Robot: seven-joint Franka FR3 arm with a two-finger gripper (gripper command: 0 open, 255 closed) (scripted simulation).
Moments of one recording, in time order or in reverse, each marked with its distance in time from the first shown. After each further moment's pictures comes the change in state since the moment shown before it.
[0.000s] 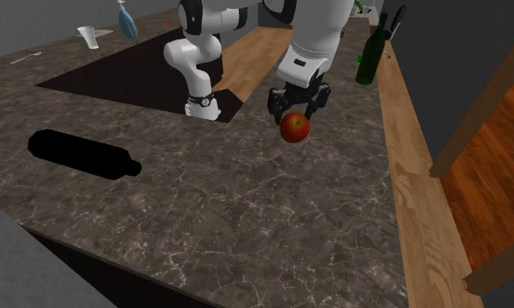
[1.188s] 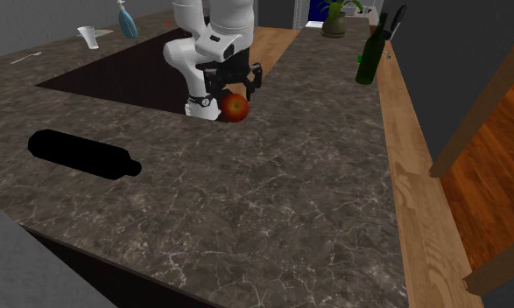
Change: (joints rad) arm -0.098 -0.564 -0.066 -0.801 -0.043 0.227 -0.183
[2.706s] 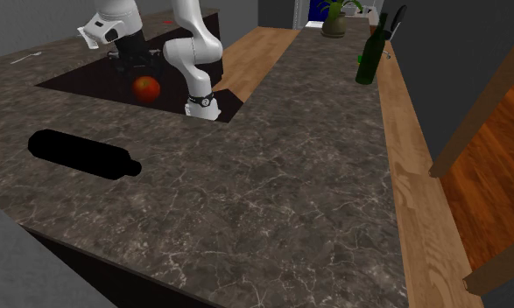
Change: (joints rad) arm -0.216 -0.524 -0.233 -0.569 -0.227 0.068 -0.386
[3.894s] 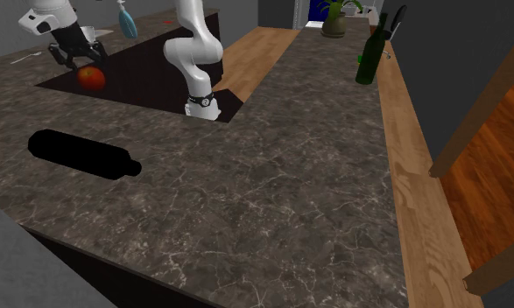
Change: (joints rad) arm -0.185 -0.068 -0.297 -0.012 -0.233 0.042 -0.406
